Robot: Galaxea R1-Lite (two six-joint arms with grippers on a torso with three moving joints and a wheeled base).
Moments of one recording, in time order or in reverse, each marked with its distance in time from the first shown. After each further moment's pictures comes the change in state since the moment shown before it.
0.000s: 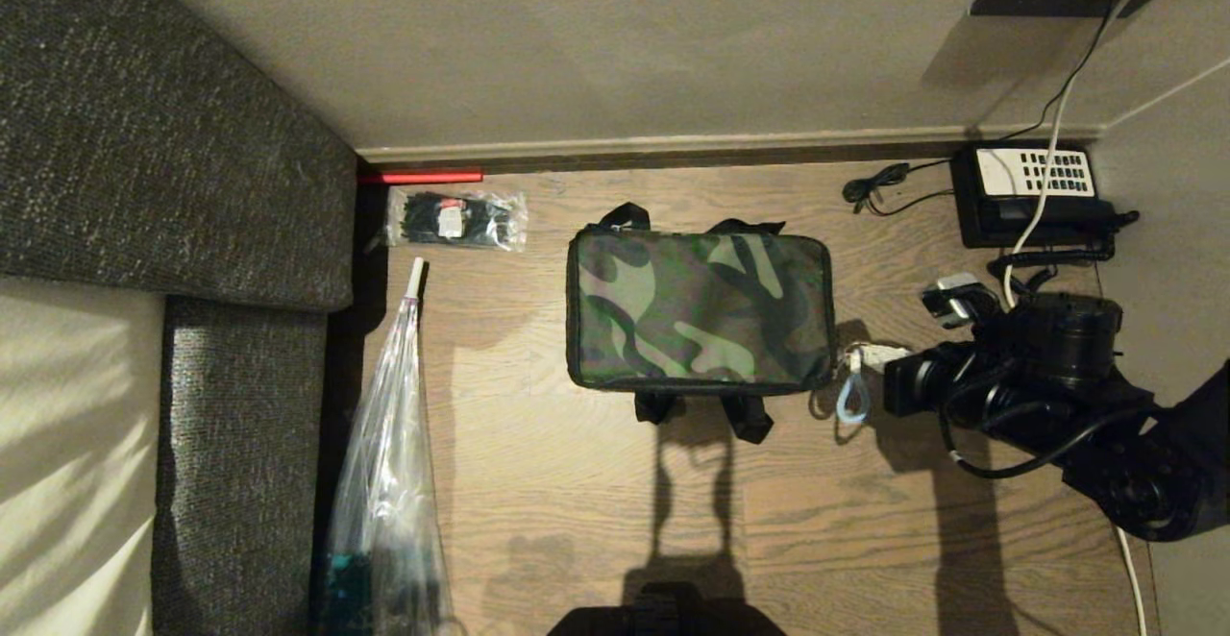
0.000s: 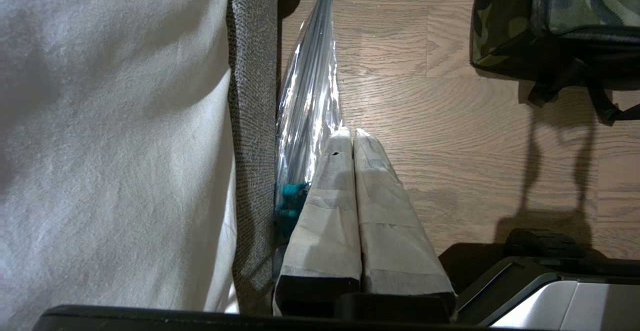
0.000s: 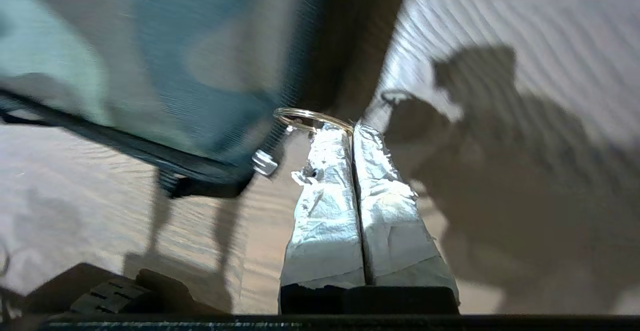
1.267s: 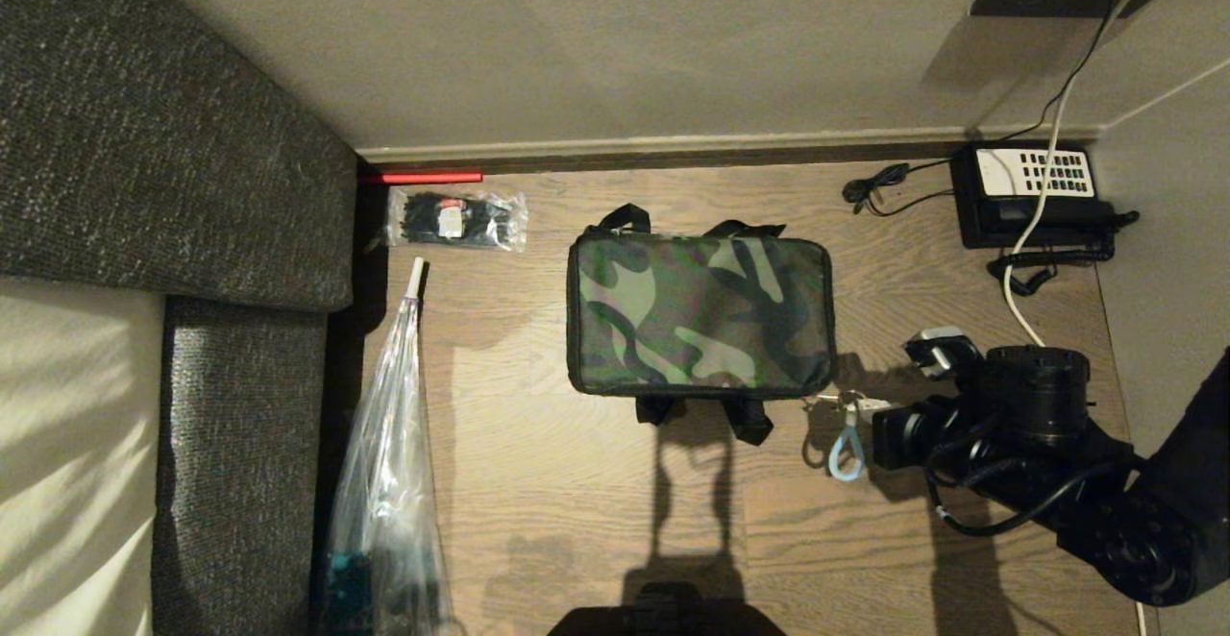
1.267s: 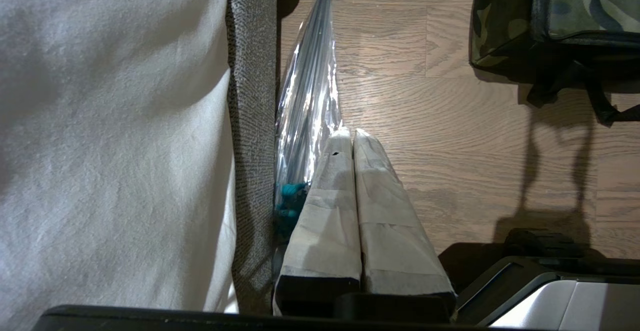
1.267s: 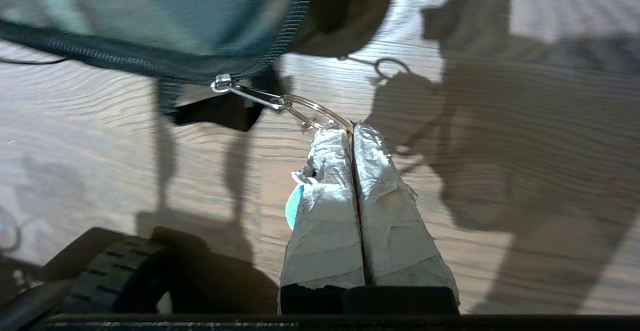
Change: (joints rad) left arm 0.000 0.000 0.000 0.000 0.000 0.000; right arm 0.079 0.042 0.161 -0.073 -0.178 0.098
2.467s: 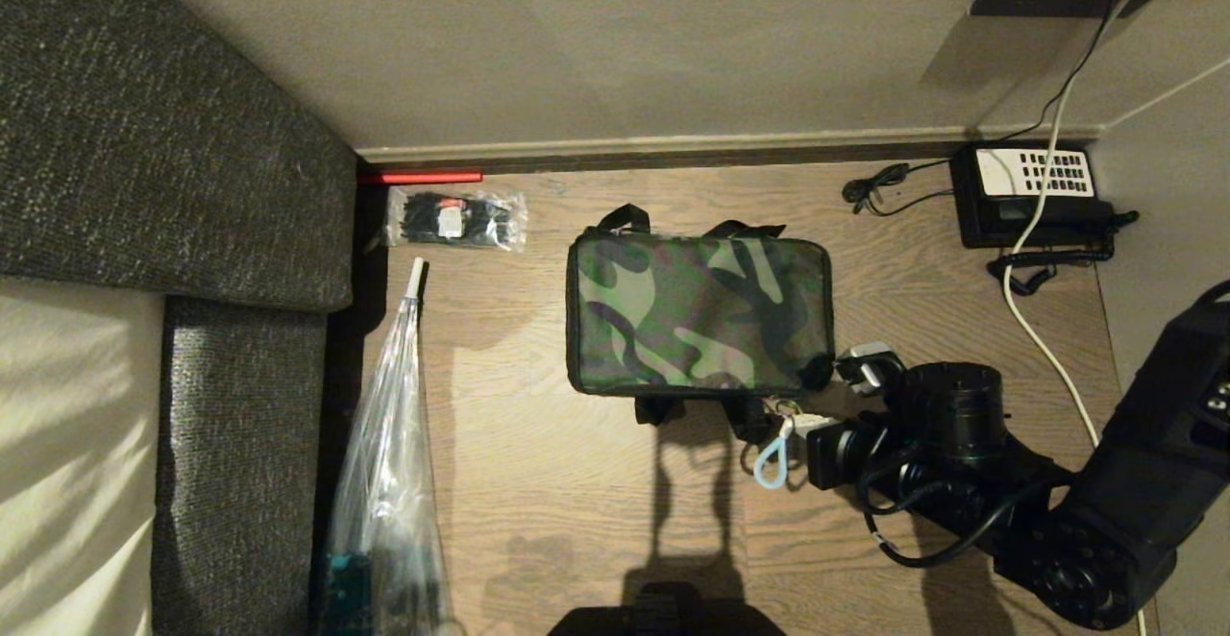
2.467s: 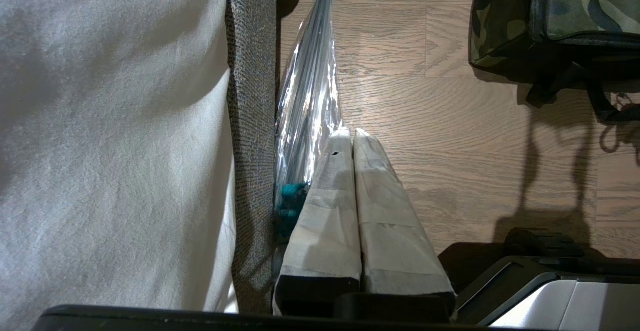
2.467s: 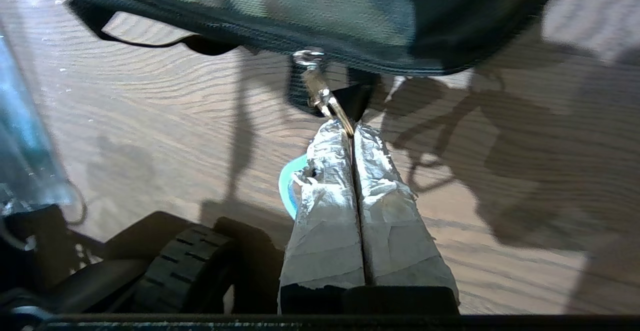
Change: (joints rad) left arm 0.000 0.000 0.000 0.000 0.000 0.000; right arm 0.197 0.067 -0.041 -0.027 -0.063 0.073
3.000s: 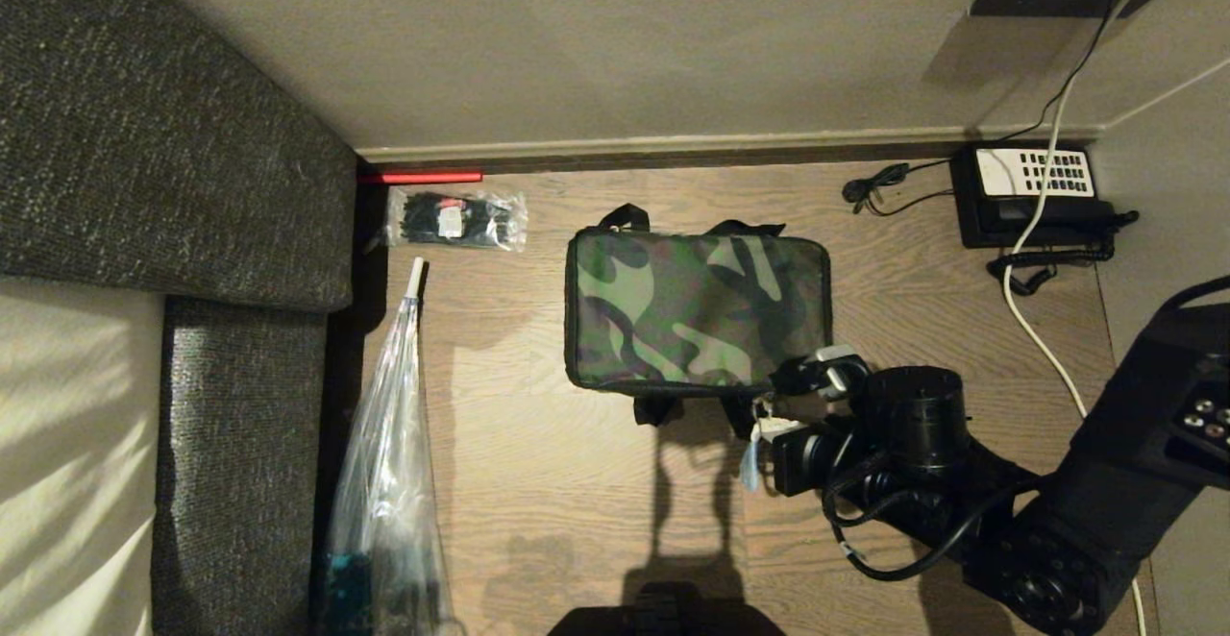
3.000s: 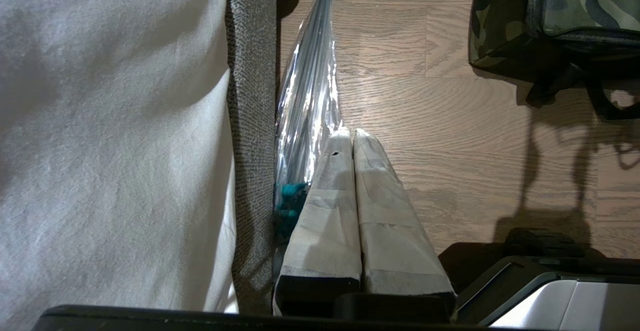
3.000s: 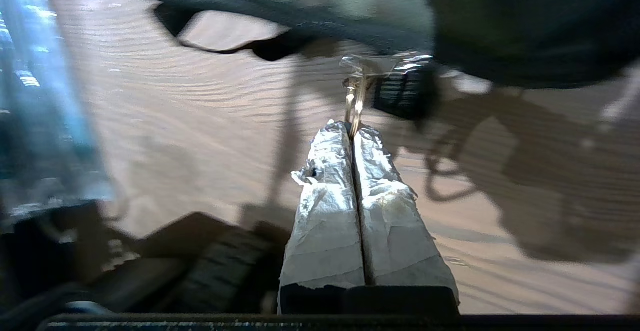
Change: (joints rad) left arm 0.000 0.000 0.000 0.000 0.000 0.000; right arm 0.095 0.015 -0.041 0.006 -0.002 0.037
